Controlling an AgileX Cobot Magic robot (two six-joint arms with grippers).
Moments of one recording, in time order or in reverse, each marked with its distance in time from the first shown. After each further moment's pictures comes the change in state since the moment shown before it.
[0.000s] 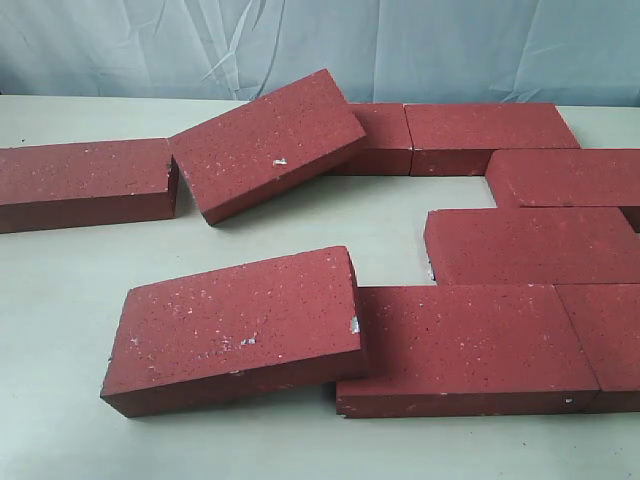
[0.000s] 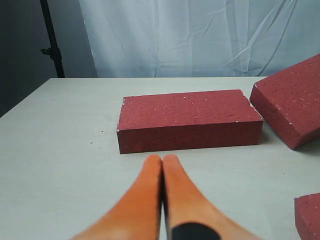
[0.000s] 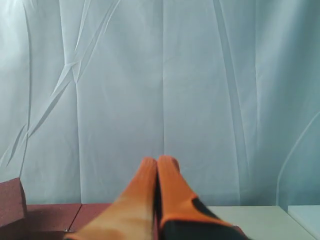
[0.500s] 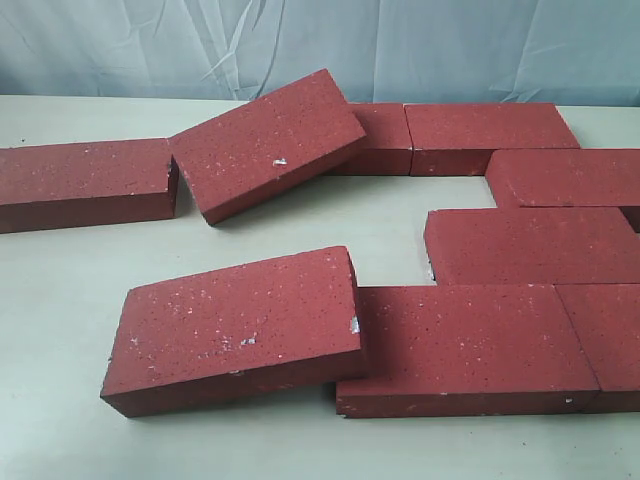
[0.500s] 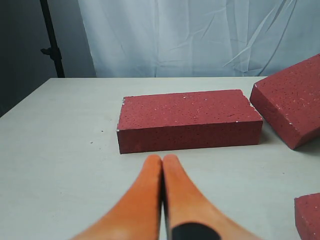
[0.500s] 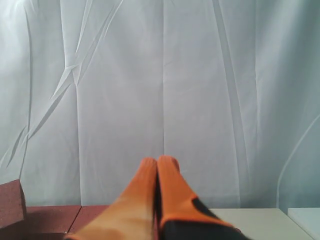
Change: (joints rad) left arm 0.000 0.000 0.000 0.000 0.000 0.000; right arm 0.000 0.000 0.000 0.000 -0.008 0.000
